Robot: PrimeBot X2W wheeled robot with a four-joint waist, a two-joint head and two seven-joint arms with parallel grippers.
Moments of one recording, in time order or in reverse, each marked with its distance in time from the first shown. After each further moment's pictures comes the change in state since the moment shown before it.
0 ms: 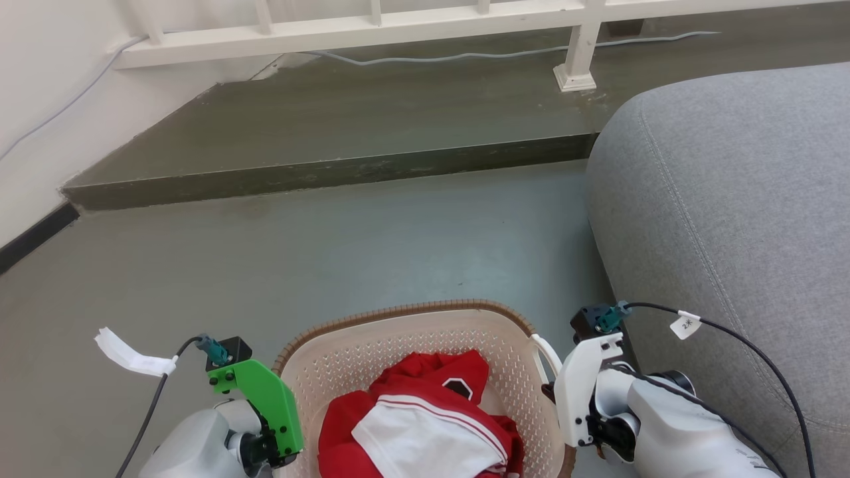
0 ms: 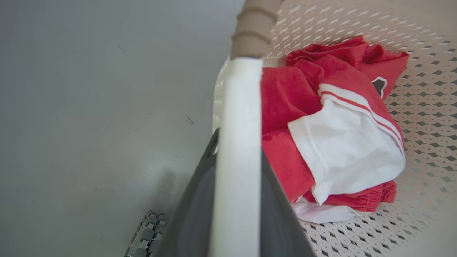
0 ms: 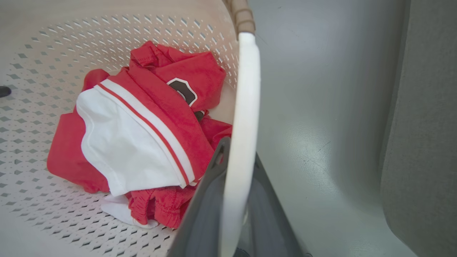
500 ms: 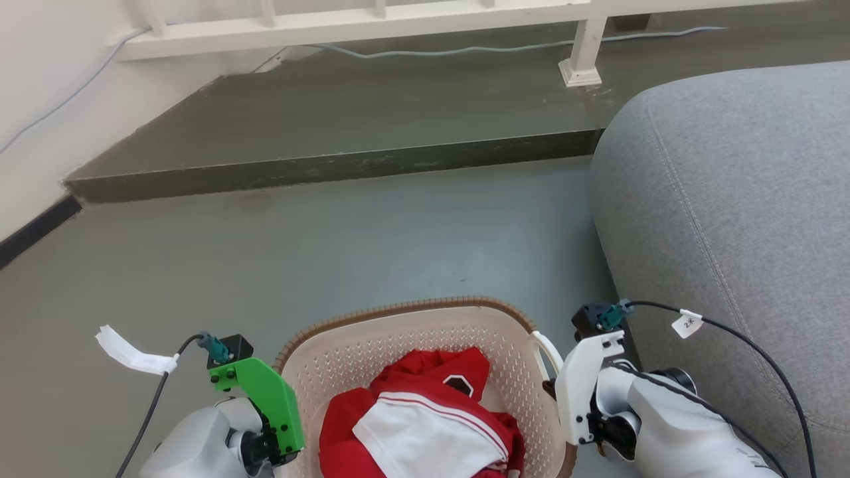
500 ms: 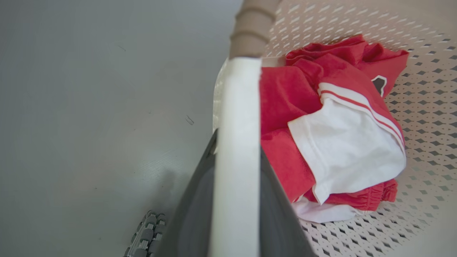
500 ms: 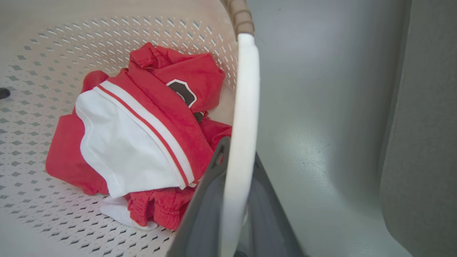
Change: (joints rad) left arm 0.000 0.000 0.002 -0.014 0.007 0.000 0.000; right arm -0.006 0.000 -0.026 0.001 -0.025 0.000 -0.010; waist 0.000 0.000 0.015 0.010
